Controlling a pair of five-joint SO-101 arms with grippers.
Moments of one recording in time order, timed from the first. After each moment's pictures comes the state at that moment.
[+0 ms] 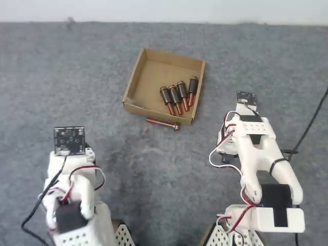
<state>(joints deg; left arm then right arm) -22.2 -103.2 80.4 70.2 -9.0 -3.2 -4.9 43.7 56.5 -9.3</state>
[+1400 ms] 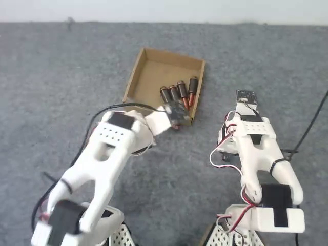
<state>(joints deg) 14.7 -13.7 41.5 64.5 -44.2 -2.8 -4.9 43.8 54.5 -8.3</state>
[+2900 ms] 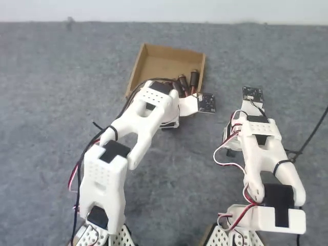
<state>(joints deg) 18.9 33.7 -5.3 69.7 -57.3 0.2 -4.9 43.8 51.0 -5.8</state>
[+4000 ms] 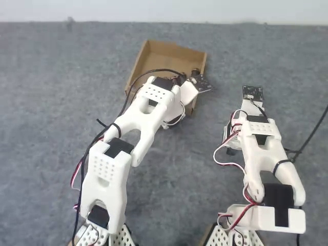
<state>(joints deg) 19.1 35.8 -9.0 76.0 -26.2 0.2 -4.9 43.9 49.6 -5.6</state>
